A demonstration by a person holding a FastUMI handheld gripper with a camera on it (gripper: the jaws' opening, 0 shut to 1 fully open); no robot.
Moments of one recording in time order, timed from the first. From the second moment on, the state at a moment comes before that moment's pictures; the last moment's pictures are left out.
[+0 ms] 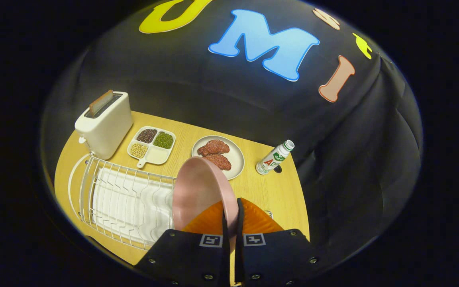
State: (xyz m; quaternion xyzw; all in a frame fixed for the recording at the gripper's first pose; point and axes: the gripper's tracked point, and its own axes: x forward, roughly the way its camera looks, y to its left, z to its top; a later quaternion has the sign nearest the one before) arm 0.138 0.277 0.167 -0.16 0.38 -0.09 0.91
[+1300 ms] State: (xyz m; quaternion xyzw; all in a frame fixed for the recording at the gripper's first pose) arm -0.039 0.133 0.178 0.04 0.39 -0.03 0.92
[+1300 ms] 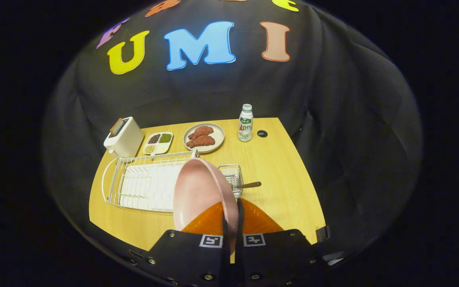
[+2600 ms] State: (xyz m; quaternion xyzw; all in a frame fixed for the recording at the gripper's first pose) arm -0.098 0.179 0.034 0.06 0.51 0.07 0.85
